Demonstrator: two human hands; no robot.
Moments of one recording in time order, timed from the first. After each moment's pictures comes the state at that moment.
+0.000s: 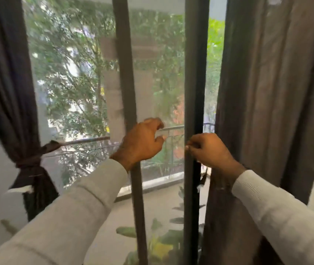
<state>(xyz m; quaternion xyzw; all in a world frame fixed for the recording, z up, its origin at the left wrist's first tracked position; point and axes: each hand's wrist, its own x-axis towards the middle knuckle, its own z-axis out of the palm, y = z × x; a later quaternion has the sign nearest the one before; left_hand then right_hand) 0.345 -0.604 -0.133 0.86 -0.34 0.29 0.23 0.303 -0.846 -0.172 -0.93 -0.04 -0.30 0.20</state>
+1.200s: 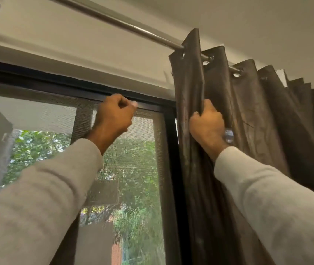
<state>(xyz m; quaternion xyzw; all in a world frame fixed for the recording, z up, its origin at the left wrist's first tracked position) 0.452 -0.708 0.271 0.61 -0.36 0.52 0.47 0.408 -0.950 0.248 -0.65 0.04 -0.70 0.29</state>
